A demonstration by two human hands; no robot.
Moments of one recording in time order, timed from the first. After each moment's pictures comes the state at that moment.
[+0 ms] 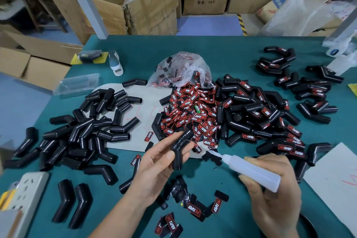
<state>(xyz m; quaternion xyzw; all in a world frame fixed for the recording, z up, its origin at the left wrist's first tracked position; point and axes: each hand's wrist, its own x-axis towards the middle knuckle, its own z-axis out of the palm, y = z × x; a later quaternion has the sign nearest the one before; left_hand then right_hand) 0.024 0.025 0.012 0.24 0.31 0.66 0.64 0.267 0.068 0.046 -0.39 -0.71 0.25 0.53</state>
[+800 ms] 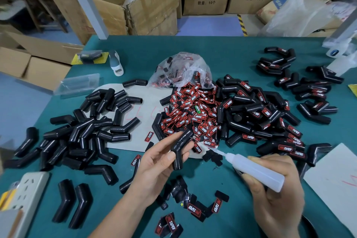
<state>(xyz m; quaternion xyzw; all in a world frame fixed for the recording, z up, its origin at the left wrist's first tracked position) 0.024 0.024 0.011 0.25 0.31 0.66 0.64 0.266 0.069 0.049 -0.41 -0.70 0.23 0.54</state>
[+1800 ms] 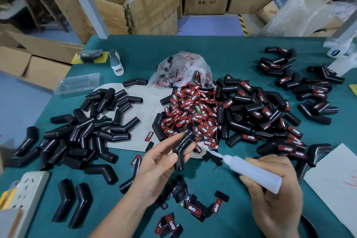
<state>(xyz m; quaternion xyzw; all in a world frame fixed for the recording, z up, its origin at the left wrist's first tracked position) 0.025 0.024 0.013 0.26 0.32 0.65 0.64 0.266 0.068 0.049 -0.39 -0.71 0.24 0.53</state>
